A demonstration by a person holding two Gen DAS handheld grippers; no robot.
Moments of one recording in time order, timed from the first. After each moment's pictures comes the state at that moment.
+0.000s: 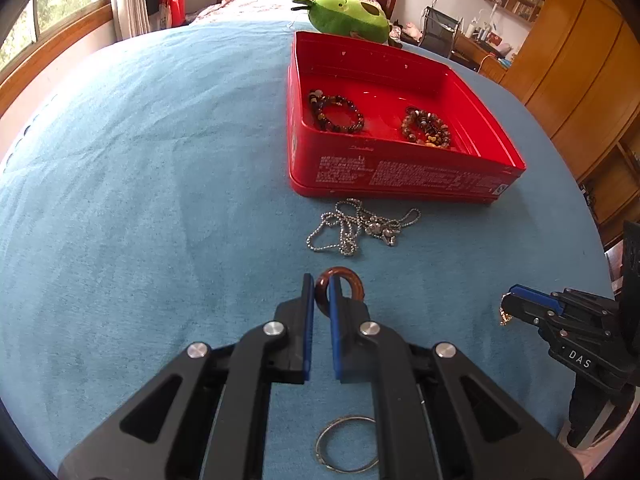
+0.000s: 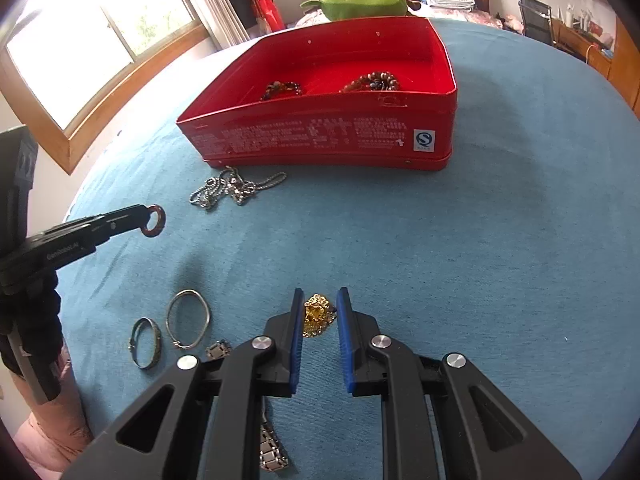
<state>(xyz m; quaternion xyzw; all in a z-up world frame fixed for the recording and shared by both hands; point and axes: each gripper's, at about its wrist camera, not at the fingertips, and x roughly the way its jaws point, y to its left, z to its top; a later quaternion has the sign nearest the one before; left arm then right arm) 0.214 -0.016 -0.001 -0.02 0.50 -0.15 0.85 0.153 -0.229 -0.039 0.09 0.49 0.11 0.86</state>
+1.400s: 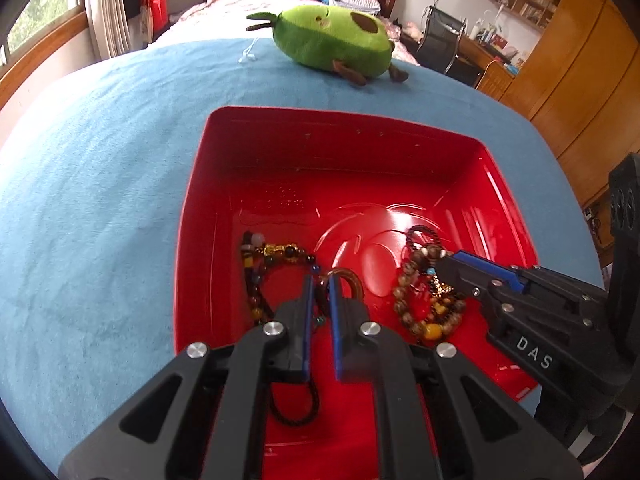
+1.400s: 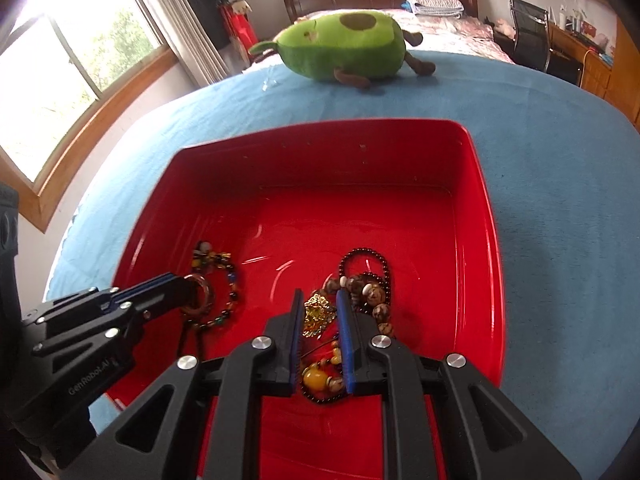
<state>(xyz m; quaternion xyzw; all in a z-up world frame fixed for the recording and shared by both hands) 0.402 -0.102 0.008 -0.02 0.51 -0.15 0.84 0.385 -0.249 -0.019 0.10 0.48 0.07 0.87</state>
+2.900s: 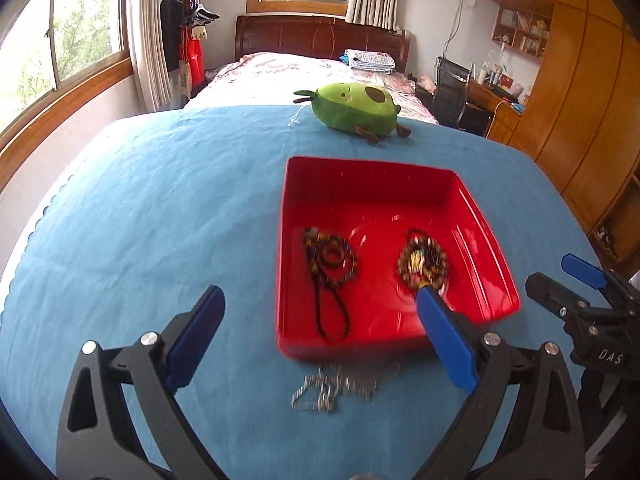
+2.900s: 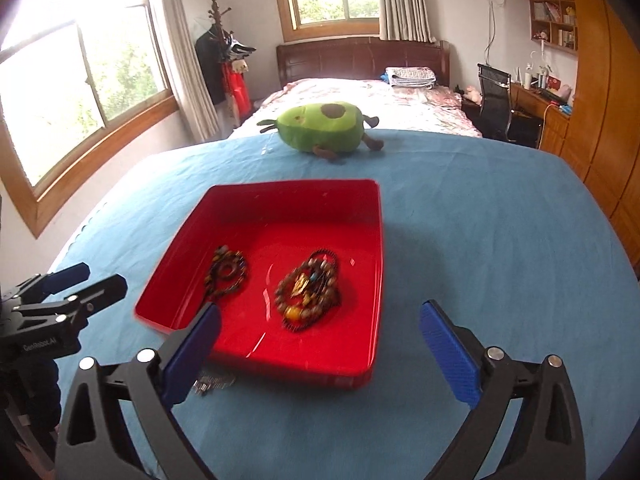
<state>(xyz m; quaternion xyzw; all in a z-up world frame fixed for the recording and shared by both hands) 0.274 -0.055 0.083 0.00 0.41 -0.10 0.91 0.238 -0.264 0.053 0.07 0.37 0.03 0.93</state>
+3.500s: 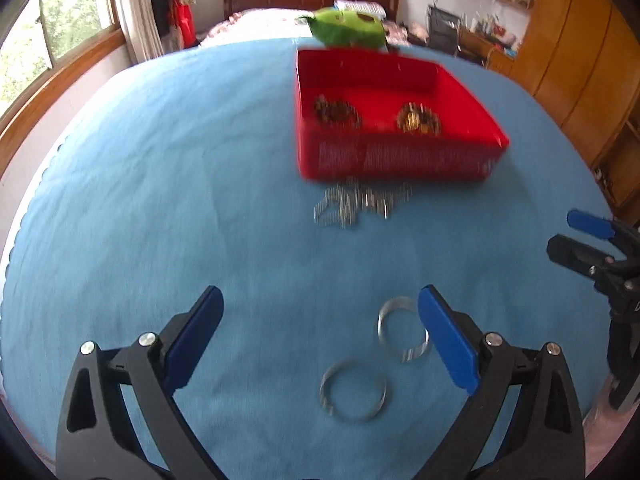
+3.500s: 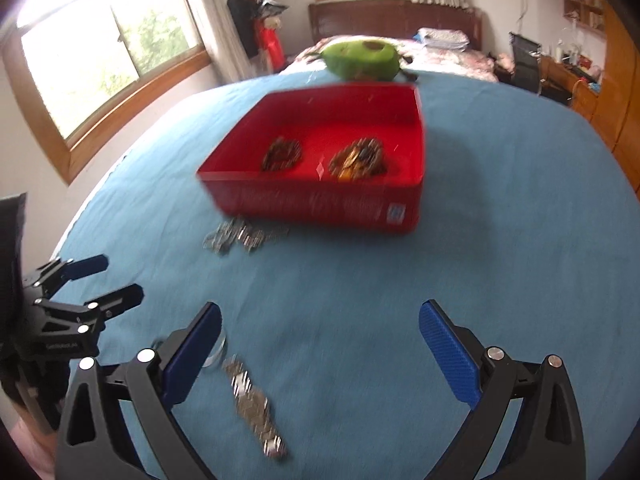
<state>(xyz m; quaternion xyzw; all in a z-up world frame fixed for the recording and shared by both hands) 0.153 -0.016 0.022 0.04 0.49 -0.12 0.86 0.133 -0.233 0.006 0.06 0.44 0.11 0.89</state>
